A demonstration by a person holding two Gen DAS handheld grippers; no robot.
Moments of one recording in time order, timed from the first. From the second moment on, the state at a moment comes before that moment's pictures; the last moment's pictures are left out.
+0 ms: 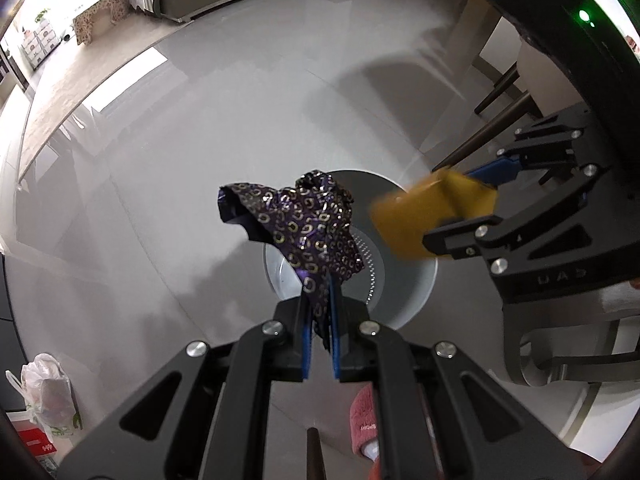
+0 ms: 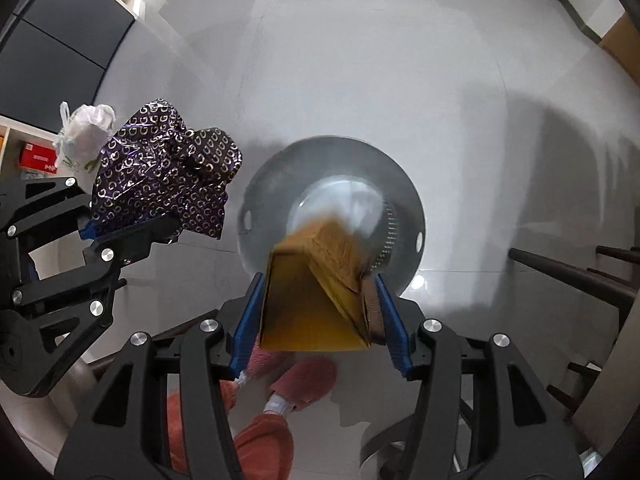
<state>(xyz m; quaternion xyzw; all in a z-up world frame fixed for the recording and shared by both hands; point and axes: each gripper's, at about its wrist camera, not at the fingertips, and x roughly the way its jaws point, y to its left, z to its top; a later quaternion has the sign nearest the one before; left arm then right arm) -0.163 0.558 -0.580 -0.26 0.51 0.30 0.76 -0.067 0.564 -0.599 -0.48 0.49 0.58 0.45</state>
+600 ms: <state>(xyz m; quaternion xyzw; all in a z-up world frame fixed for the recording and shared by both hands) -0.123 0.568 -0.589 -0.25 0.52 0.28 0.77 -0.014 0.564 -0.578 -0.47 0.48 0.57 0.47</state>
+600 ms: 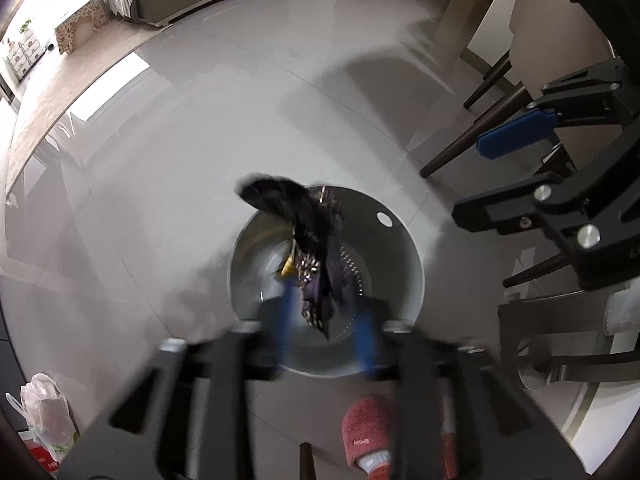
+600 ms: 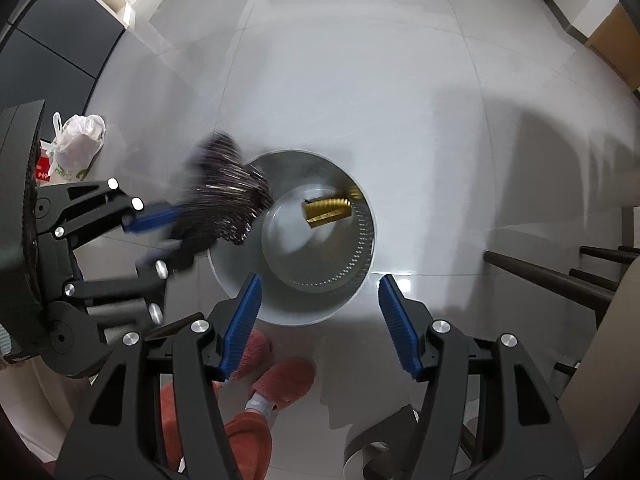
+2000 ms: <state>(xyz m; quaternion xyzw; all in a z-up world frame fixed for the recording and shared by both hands) -0.052 0.384 -0.202 -0.04 0.51 0.08 0.86 0.048 0.225 -0.205 -0.14 0.54 0.34 0.76</state>
